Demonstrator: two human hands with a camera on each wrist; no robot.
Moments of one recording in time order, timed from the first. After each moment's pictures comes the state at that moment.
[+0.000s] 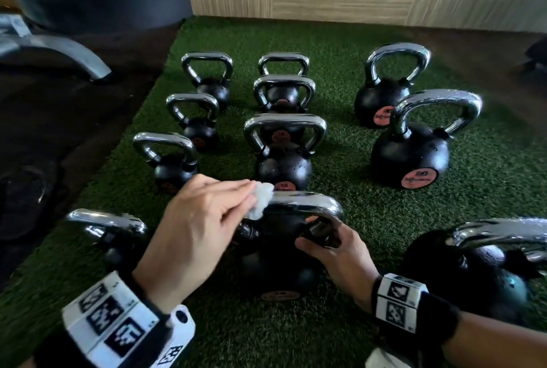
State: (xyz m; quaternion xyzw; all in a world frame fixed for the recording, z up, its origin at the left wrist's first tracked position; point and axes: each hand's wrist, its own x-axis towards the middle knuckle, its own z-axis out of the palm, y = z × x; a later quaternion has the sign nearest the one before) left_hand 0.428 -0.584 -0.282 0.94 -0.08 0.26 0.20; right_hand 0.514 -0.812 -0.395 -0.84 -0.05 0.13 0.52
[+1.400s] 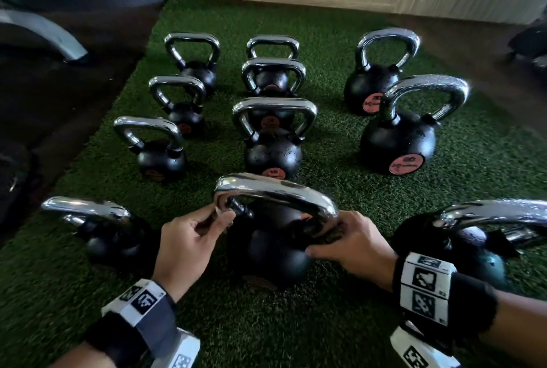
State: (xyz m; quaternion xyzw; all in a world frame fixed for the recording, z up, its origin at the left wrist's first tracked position) left_hand 0.424 -0.566 -0.390 0.86 0.12 0.20 0.46; right_hand 0.515 -0.842 -0.368 -0.89 -0.14 0.13 0.42
